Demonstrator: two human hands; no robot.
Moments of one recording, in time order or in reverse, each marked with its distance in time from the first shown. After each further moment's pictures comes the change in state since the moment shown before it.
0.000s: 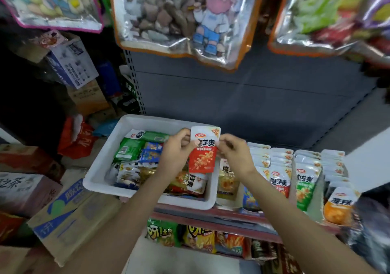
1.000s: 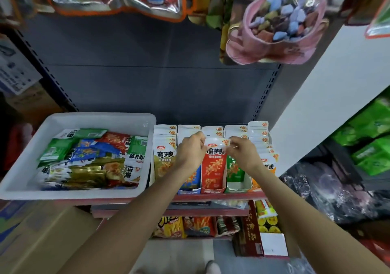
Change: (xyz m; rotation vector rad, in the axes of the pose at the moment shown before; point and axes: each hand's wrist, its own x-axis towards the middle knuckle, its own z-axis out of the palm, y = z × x) left_hand -0.024 0.056 0.217 0.427 -0.237 0.036; right_hand -0.062 0.097 -0.187 -0.385 0.088 0.253
